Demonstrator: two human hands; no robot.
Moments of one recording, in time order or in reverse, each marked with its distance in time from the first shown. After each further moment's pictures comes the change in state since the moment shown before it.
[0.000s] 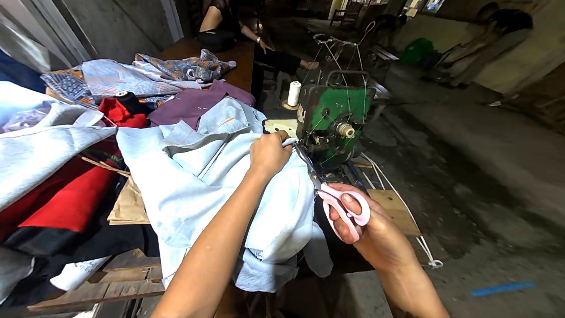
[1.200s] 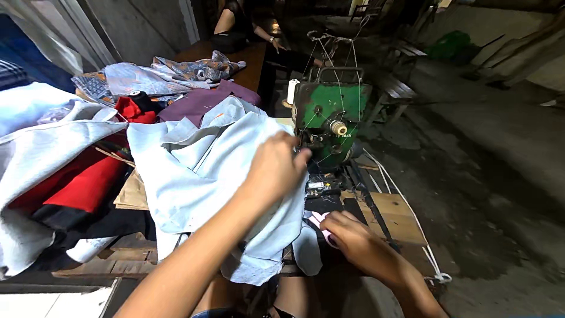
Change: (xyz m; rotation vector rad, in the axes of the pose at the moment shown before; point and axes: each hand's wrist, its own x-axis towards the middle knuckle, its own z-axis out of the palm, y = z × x) left_hand -0.059 0.041 -0.013 0.019 0.102 0.200; right_hand 0.018 0.032 -0.087 -1.408 -0.486 -0.591
